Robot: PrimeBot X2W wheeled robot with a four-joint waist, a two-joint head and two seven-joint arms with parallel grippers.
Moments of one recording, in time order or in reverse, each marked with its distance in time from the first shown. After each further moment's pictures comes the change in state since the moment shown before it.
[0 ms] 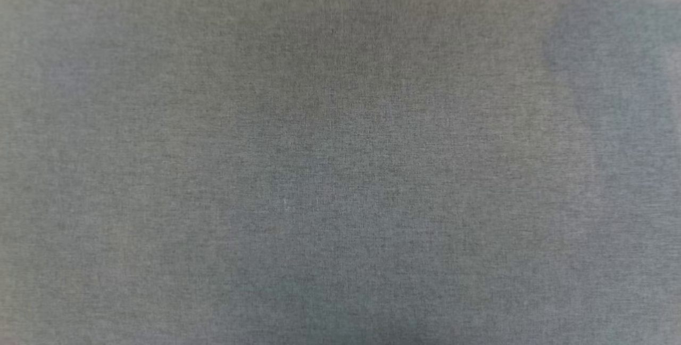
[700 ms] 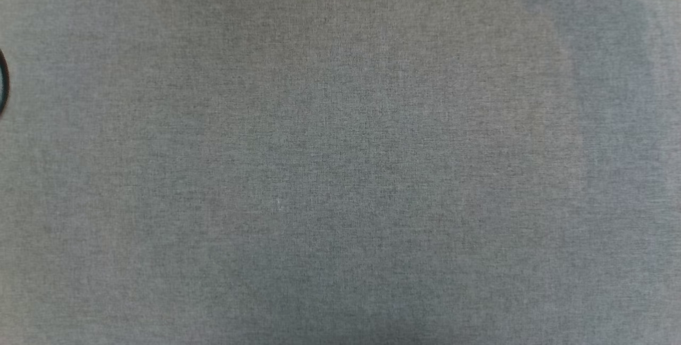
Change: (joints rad) left arm 0.207 -0.049 0.001 0.291 -0.086 -0.119 -0.153; right arm 0.167 0.148 0.204 0.225 0.085 0.000 -0.207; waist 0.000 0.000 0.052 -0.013
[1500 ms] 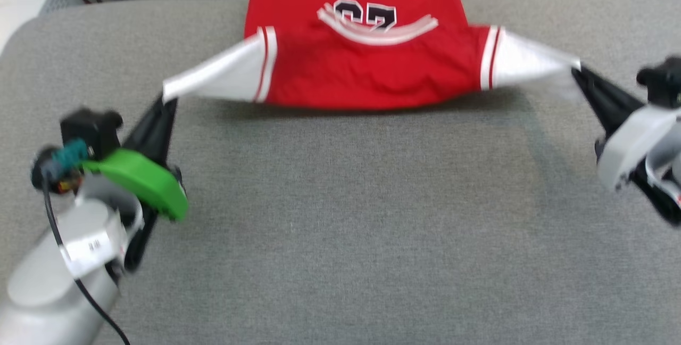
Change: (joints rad) left arm 1.054 0.009 0.268 -0.267 0.001 0.032 -0.014; right arm 0.838 -0.160 0.153 -0.355 0.229 0.000 -0.046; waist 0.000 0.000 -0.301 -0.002
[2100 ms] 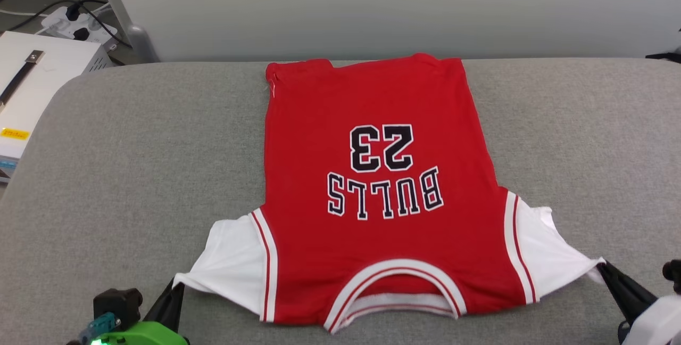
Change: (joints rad) left arm 0.552 -0.119 0.178 0.025 0.069 0.027 0.000; right arm 0.673 -0.040 -0.282 -0.136 0.084 0.000 -0.003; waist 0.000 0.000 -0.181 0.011
